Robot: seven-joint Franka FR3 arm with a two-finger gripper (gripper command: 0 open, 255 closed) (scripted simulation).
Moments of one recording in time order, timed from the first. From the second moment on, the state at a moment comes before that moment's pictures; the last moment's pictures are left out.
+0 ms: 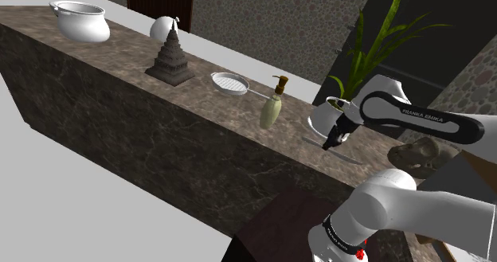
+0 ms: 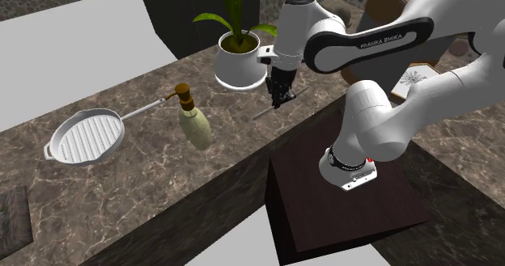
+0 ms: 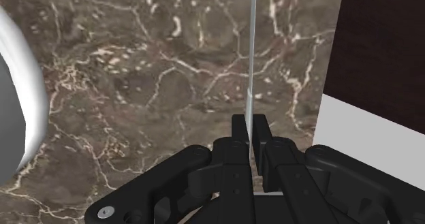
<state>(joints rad) -0.21 -0.99 -0.59 -2.88 -0.38 1.99 -0.83</state>
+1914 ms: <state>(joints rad) 0.21 -0.24 -0.65 -2.24 -0.02 2.11 -0.85</state>
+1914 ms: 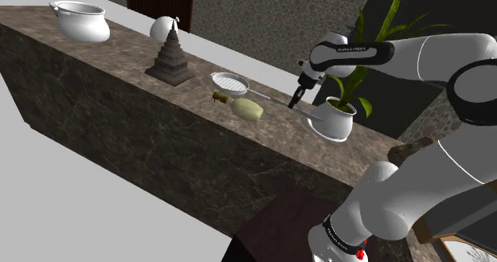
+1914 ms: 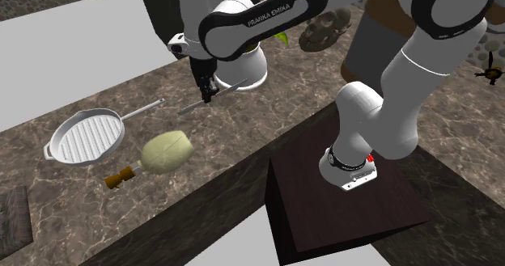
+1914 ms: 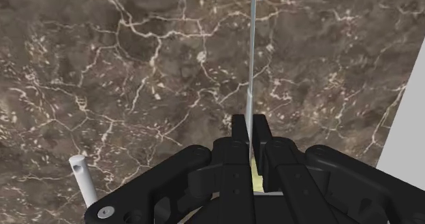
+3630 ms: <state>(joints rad) 0.24 0.10 -0.68 -2.17 0.26 2.30 -1.02</state>
